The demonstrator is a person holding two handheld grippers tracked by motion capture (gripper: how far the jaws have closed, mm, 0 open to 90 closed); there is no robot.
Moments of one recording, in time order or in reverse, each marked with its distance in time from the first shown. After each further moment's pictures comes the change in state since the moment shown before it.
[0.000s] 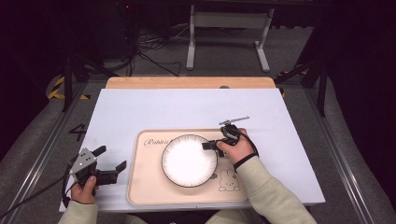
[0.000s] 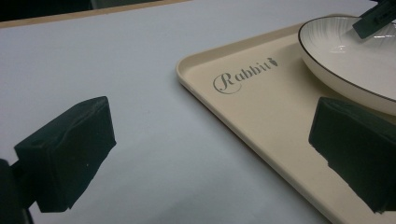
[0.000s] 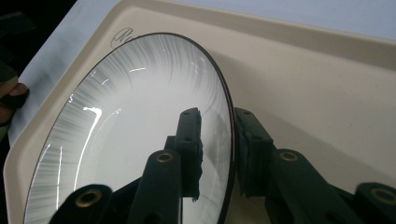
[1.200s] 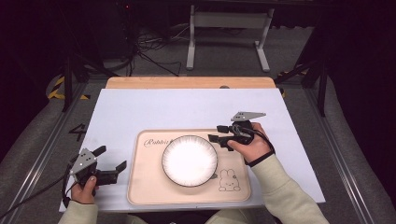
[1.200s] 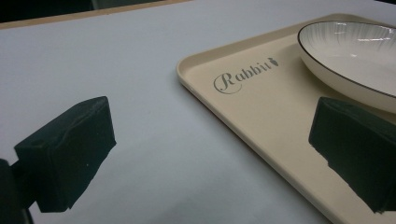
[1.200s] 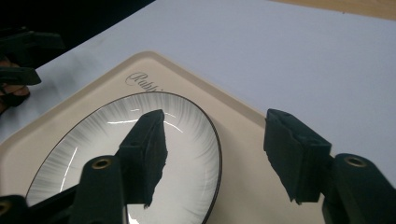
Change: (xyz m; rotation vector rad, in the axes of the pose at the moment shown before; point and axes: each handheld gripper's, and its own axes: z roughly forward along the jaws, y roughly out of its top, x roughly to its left) left arm -0.001 0.000 0.000 0.000 0.003 0.003; right arm 0.016 0.010 -0.054 -0.216 -0.062 -0.291
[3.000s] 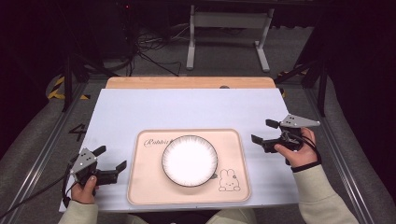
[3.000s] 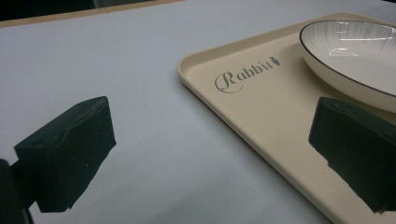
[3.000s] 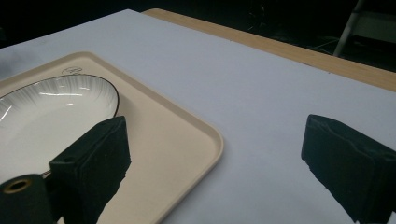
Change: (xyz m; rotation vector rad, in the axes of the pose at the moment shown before) left arm 0.000 0.000 0.001 0.002 0.005 -0.005; right arm -0.060 -0.041 -0.106 -0.127 -0.192 -0.098
